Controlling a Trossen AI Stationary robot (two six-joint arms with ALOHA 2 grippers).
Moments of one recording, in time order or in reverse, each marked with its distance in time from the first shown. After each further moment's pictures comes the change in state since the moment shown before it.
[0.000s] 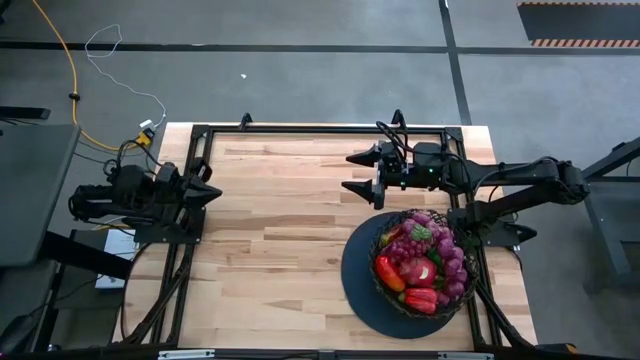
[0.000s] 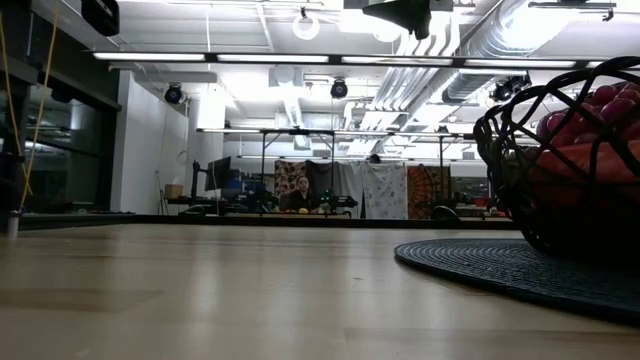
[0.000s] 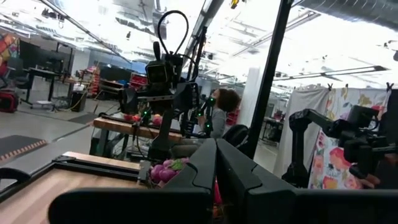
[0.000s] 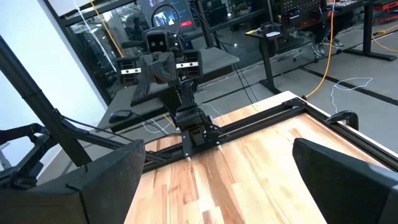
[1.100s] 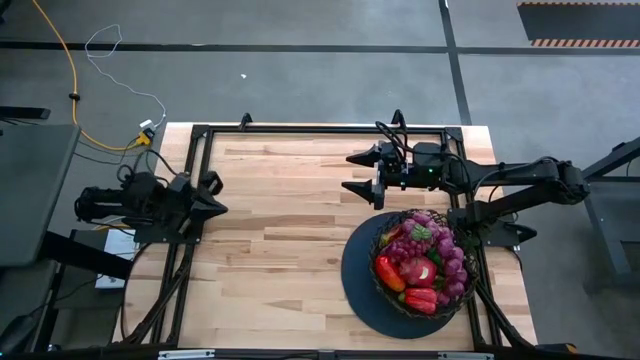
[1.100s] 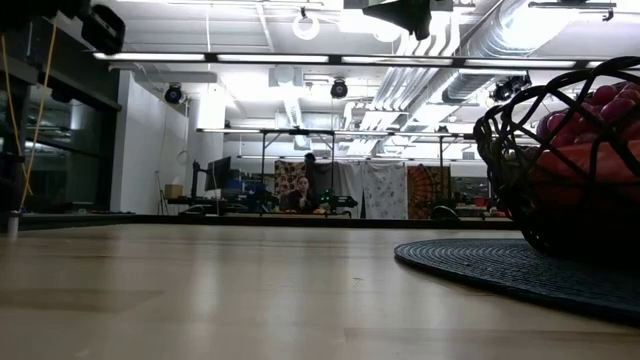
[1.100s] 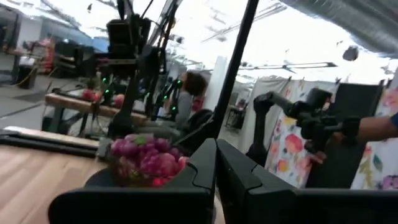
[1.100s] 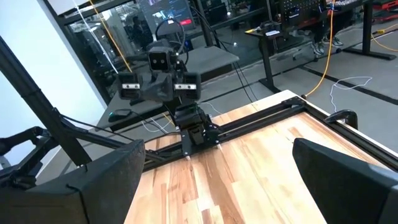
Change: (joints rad) left arm -0.004 -0.047 -0.136 0.073 0.148 -0.099; right arm 0.000 0.000 0.001 -0.006 0.000 -0.001
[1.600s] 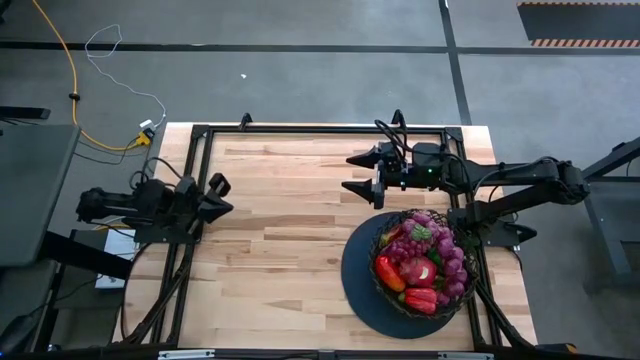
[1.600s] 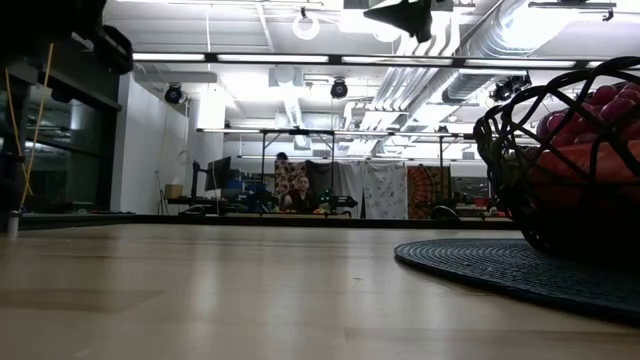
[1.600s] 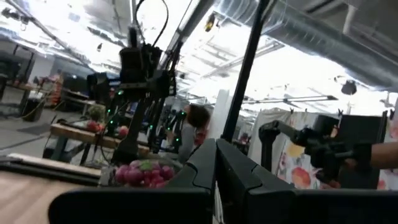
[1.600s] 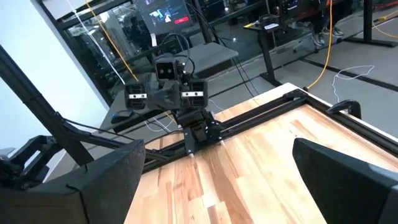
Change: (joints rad) left arm 0.000 0.000 -0.209 0.358 -0.059 -0.013; right arm 0.000 0.000 0.000 -0.013 0.000 0.051
